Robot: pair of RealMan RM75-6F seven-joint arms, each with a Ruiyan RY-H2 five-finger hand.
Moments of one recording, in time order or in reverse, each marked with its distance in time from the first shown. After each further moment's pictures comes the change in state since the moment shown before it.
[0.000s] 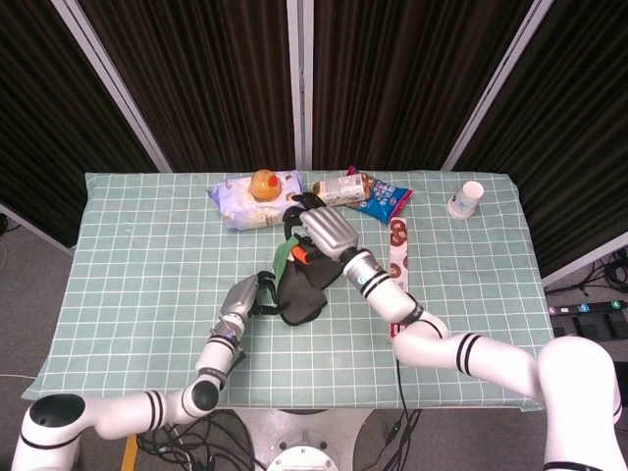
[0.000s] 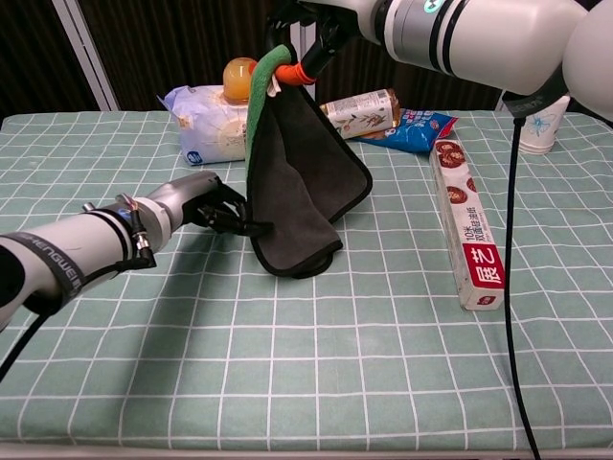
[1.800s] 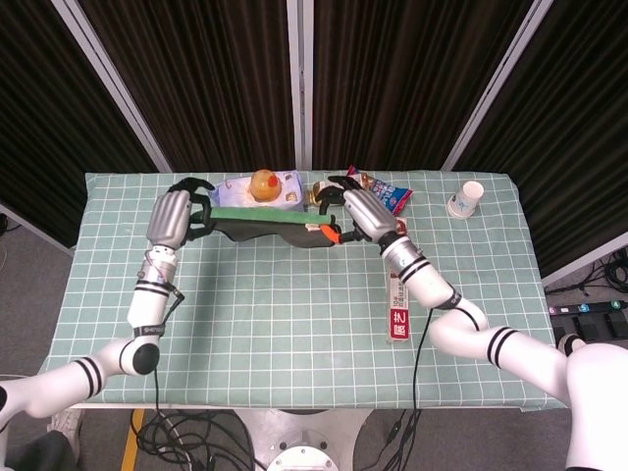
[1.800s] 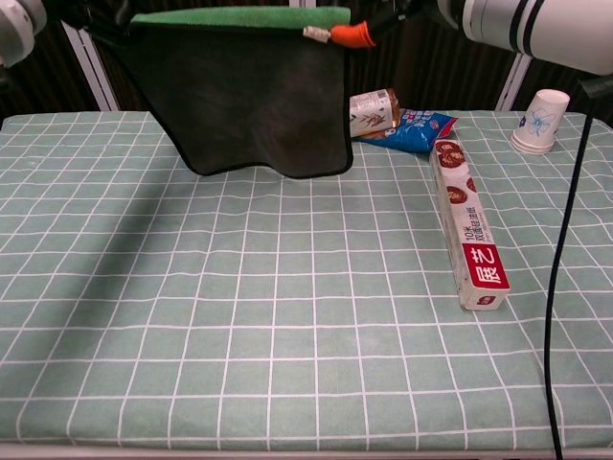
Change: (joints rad) left arm 0.026 0.344 -0.055 -0.007 0.415 0.179 -0.171; right arm -0.089 0.083 -0.047 0.110 -0.237 0.008 0.480
